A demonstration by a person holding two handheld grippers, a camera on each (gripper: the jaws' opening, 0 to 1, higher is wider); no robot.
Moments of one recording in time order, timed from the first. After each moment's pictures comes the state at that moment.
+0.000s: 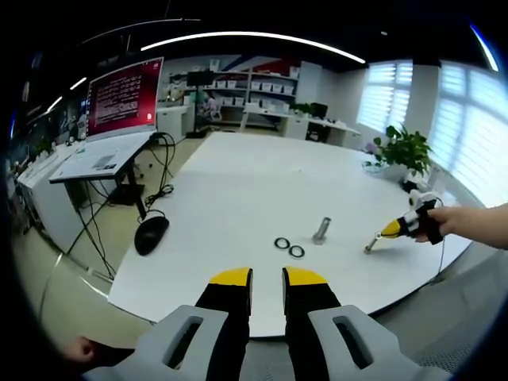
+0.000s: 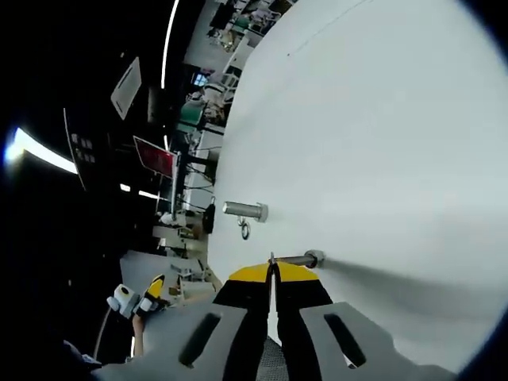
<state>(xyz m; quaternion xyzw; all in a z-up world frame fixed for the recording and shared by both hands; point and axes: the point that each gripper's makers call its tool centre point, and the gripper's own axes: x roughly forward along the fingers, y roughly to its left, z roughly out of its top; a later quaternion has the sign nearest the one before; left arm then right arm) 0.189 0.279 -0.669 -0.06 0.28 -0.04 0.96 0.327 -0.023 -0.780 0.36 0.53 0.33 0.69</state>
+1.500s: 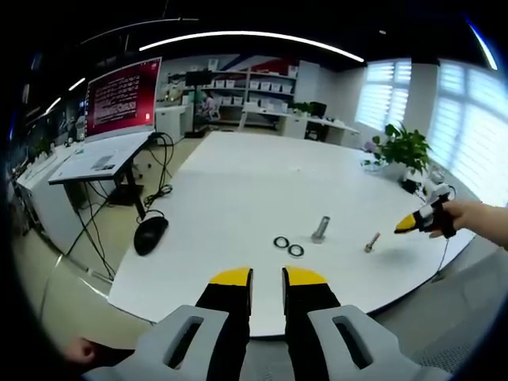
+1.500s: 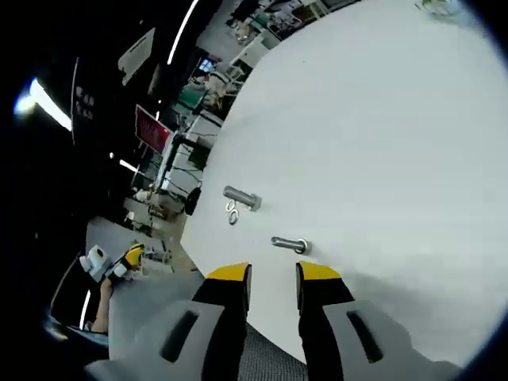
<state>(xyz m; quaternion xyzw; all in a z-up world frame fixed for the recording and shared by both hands) 0.189 0.278 -0.670 -0.06 0.28 -0.04 0.96 0.286 -0.043 -0.726 0.19 0.49 0.37 0.77</state>
